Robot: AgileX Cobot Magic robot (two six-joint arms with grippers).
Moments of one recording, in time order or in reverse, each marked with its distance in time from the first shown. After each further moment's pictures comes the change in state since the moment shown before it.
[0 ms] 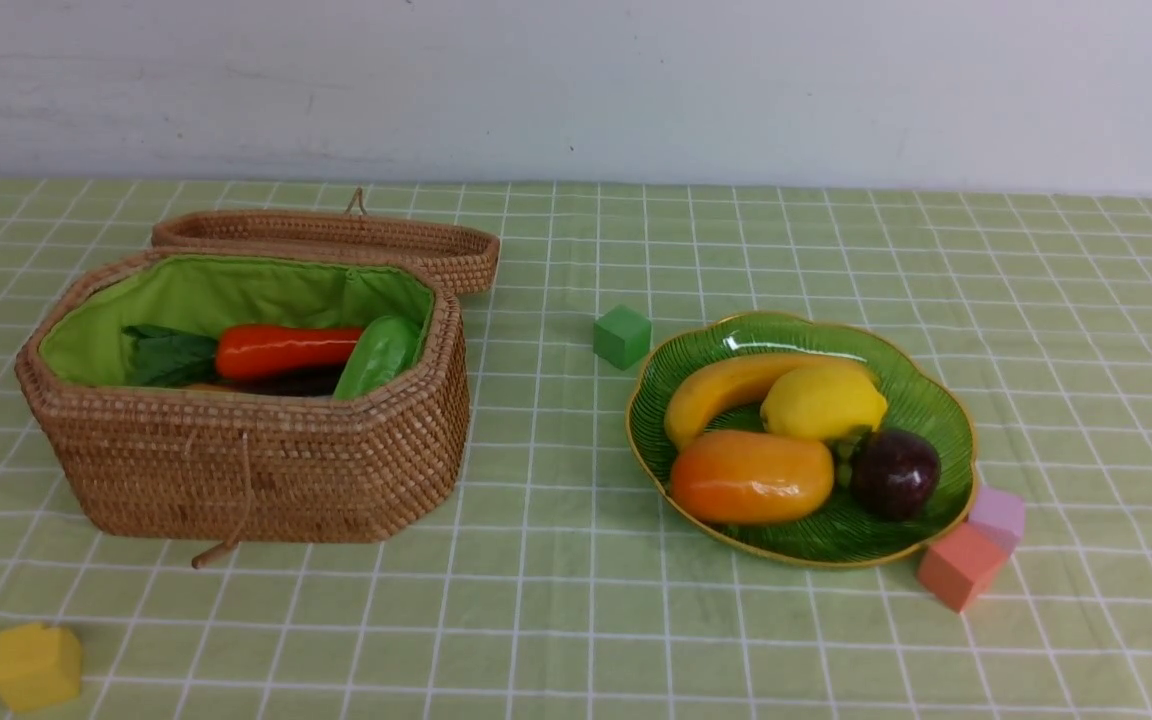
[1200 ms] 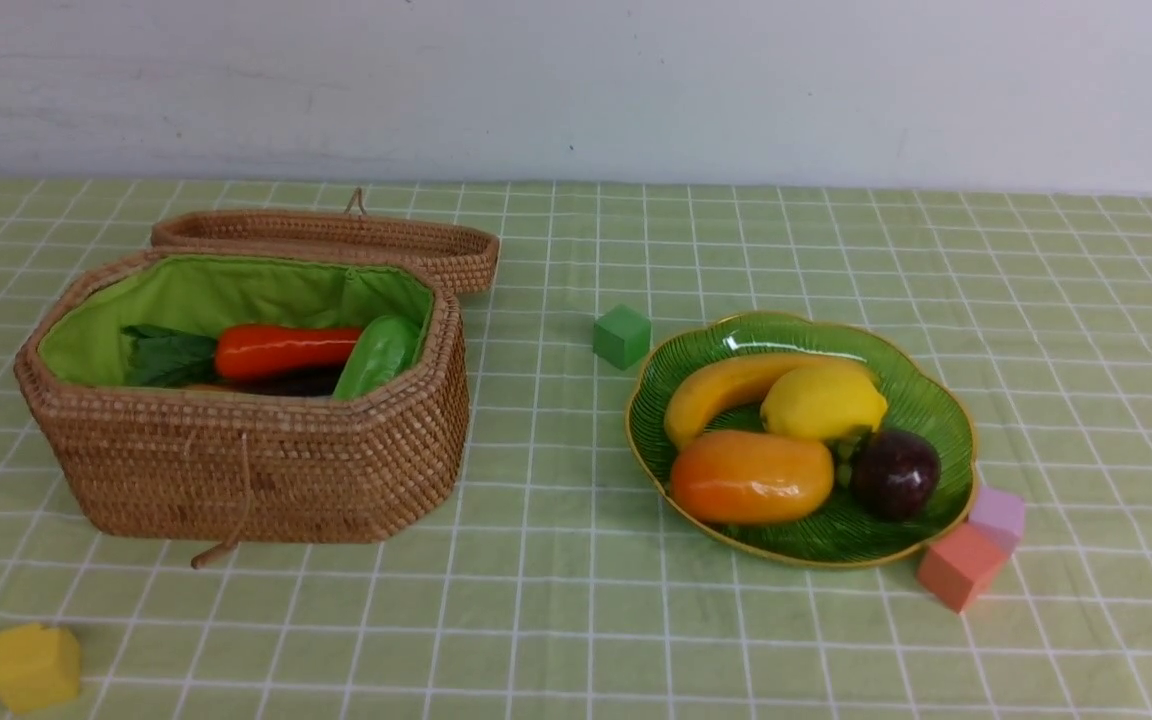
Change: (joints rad) right arm 0.000 0.000 0.000 0.000 0.000 0.000; left arm 0.000 0.000 0.000 -0.004 0.001 0.000
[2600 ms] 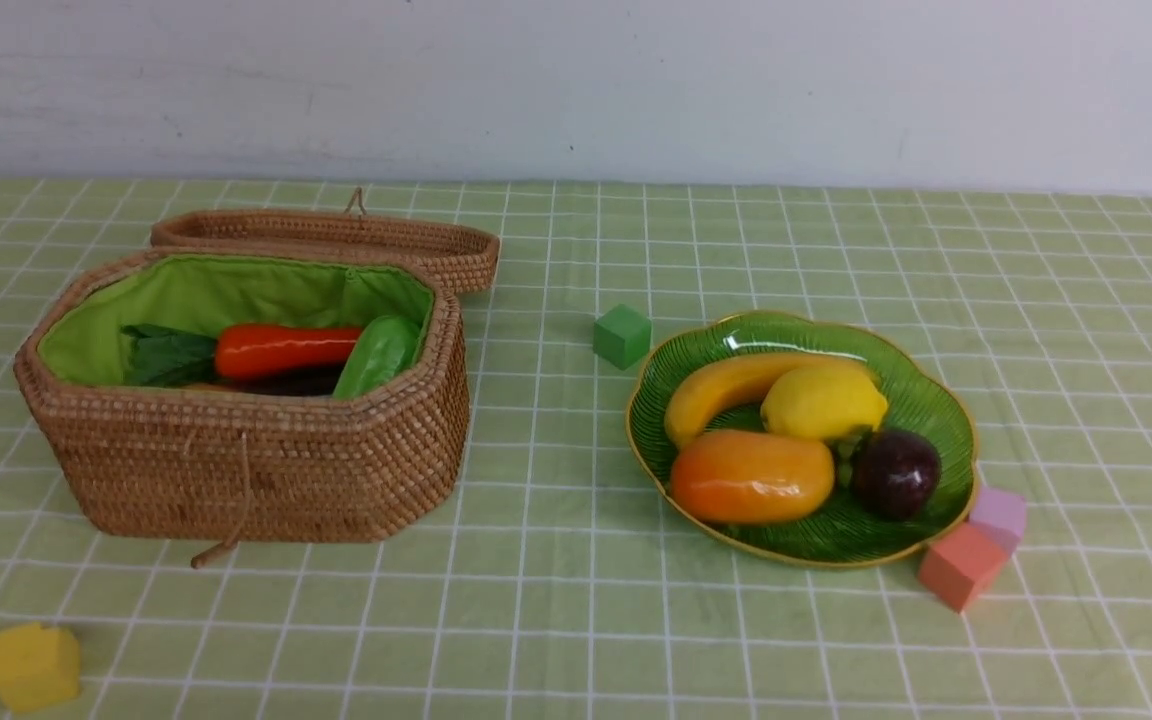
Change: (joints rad) right arm 0.002 0.000 0.001 -0.004 -0.006 0.000; left arm -0.391 0.012 -0.125 -0.439 -0.091 0.336
